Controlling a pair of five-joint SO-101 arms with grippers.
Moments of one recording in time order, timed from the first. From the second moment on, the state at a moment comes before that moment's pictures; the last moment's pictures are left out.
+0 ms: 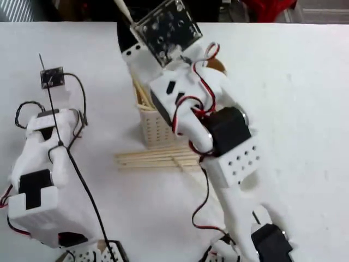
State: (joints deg) left arm -22.1 10.2 30.9 35.6 0.8; right arm -36.0 -18.0 -15.2 42.3 16.0
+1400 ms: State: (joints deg) left arm -22.1 10.2 30.9 35.6 0.8; right arm -33.9 -31.2 -4.9 61.2 11.6
